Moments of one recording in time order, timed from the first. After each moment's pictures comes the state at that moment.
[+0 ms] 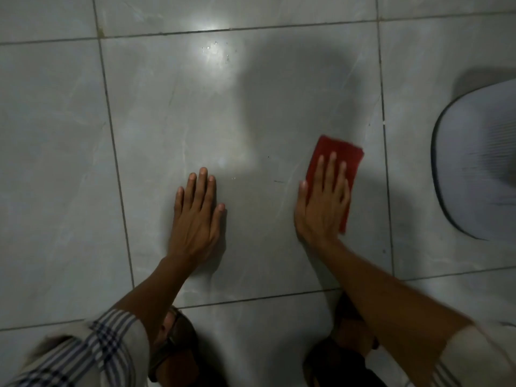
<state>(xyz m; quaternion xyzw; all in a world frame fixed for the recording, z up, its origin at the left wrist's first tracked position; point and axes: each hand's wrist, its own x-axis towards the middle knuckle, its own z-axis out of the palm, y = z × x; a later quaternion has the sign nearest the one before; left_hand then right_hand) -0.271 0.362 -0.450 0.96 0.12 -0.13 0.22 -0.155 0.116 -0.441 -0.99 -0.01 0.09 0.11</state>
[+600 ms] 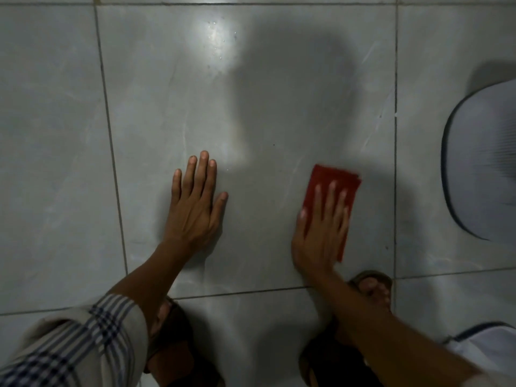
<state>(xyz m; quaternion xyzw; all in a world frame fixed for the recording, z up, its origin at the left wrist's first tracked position) -0.271 0.365 -0.461 0.98 0.09 -0.10 0.15 -0.230 0.100 -0.442 -0.99 -0.03 0.09 0.12</state>
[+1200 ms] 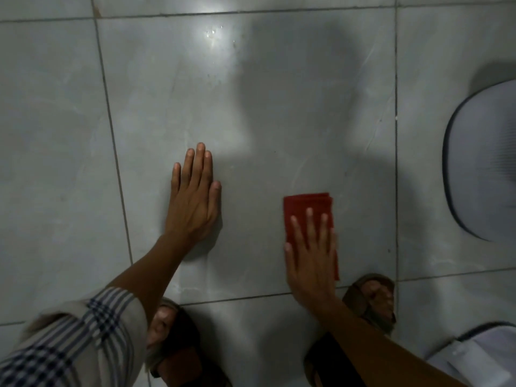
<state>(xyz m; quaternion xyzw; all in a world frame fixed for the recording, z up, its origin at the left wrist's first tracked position) -0.239 0.381 -0.452 0.97 0.11 -0.10 0.20 -0.274 0.087 -0.430 -0.97 -0.14 0.16 0.10</state>
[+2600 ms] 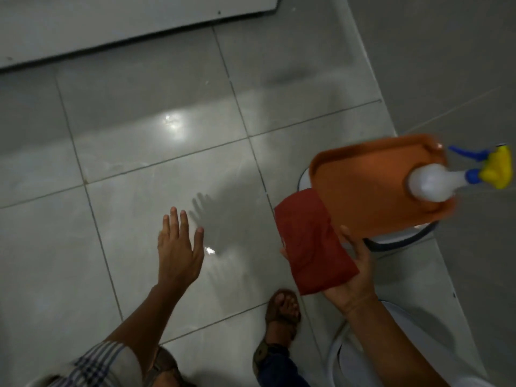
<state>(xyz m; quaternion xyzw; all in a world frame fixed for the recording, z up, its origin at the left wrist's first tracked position) -0.105 0.244 -0.173 0.92 0.20 -0.18 0.28 -0.075 -0.075 -0.052 -0.24 0.42 0.24 0.84</state>
